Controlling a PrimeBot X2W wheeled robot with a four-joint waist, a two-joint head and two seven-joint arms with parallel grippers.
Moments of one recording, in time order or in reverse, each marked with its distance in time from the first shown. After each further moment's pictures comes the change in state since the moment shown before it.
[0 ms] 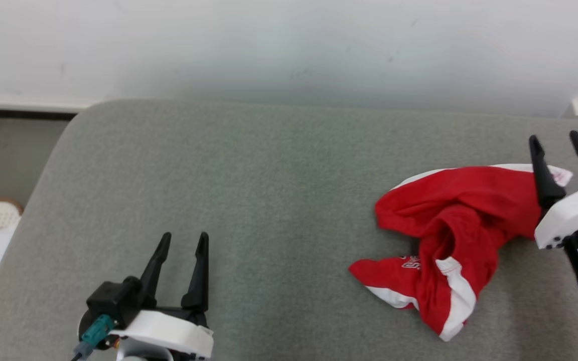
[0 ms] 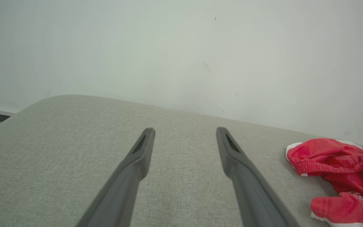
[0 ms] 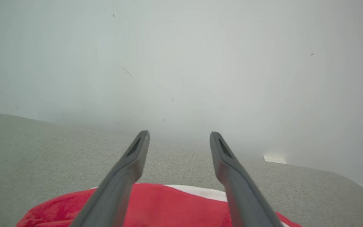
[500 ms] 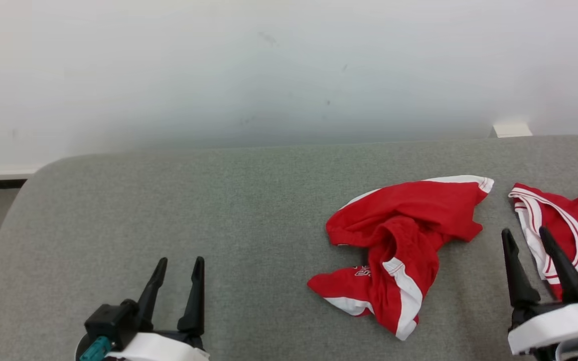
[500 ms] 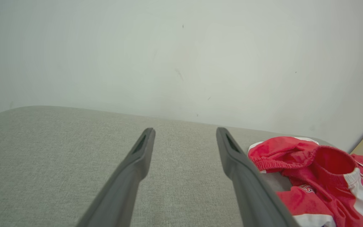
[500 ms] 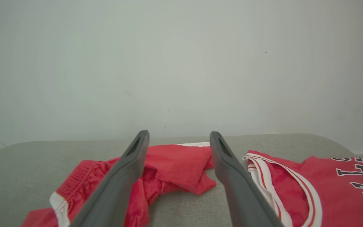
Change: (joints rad) left arm 0.074 0.000 0.013 0.001 -0.002 0.002 0.000; right arm 0.457 0.096 -0.064 -0.375 0.063 0.000 -0.100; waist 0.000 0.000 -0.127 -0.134
